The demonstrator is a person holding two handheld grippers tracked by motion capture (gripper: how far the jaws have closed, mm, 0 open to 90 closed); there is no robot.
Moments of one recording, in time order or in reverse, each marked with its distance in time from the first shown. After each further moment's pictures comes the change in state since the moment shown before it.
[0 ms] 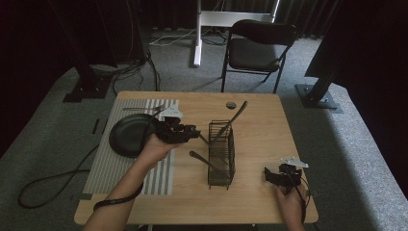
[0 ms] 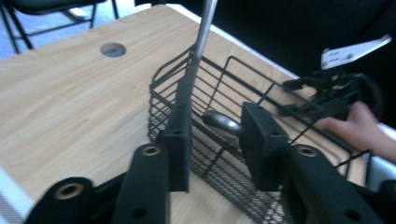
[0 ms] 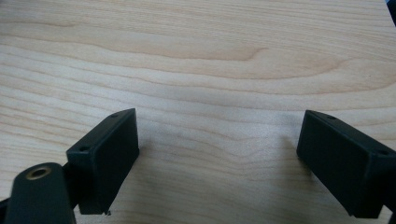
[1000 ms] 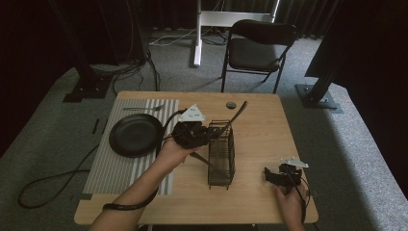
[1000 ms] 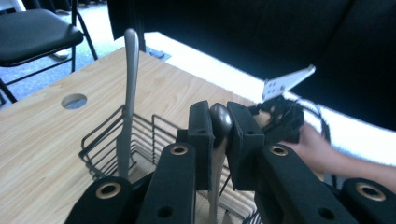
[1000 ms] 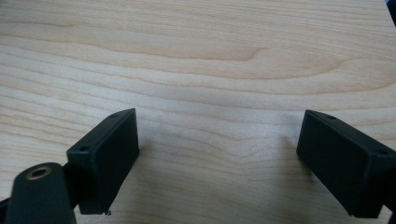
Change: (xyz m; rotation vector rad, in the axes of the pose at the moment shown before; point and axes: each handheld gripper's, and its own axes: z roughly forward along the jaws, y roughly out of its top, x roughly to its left) left arm -0.080 0.043 -0.002 -0.071 -0.028 0.137; right arm 0.000 0.000 0.000 0.001 0.000 0.001
